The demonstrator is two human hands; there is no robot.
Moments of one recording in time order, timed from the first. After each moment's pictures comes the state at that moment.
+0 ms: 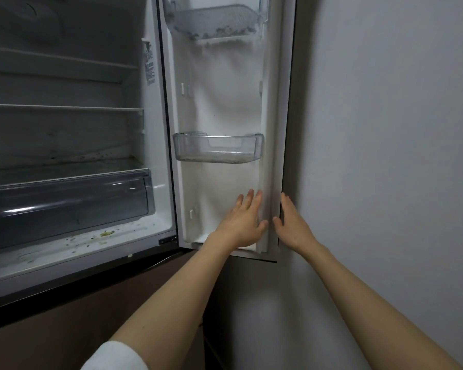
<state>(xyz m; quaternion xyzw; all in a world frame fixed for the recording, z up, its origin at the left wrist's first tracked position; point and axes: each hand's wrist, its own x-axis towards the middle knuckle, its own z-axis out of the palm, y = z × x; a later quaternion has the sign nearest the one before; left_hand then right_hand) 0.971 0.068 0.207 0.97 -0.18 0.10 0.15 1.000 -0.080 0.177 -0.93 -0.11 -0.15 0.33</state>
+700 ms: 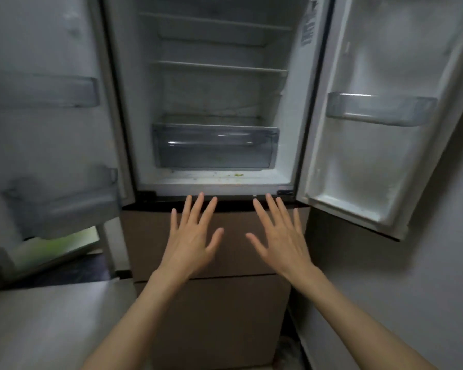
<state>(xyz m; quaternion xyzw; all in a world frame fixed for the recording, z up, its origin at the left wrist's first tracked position) 0.713 0.292 0.109 0.95 0.16 0.25 0.09 0.817 0.126 0.114 -0.88 -0.40 -0.20 0.14</state>
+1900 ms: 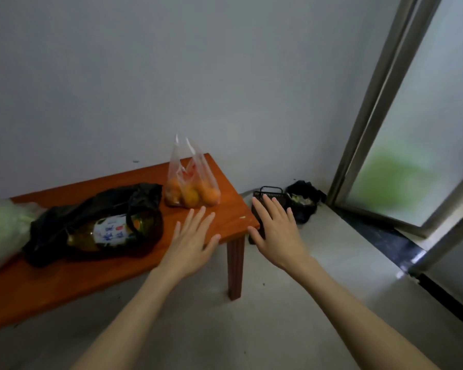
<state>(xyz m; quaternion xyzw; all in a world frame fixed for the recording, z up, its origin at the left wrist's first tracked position) -0.046 0.532 -0.008 0.66 0.73 0.13 0.11 0.147 0.596 0.008 -0.48 -0.86 0.07 0.16</state>
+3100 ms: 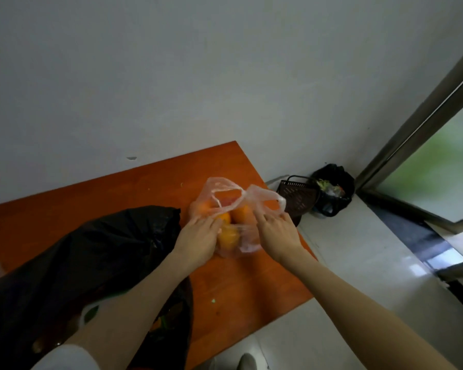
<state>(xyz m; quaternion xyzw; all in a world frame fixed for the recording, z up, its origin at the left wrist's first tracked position) -0.305 0.819 -0.109 0.74 0.67 -0.02 0.05 -0.124 0.882 -0.086 -0.47 -0.88 0.04 -0.07</state>
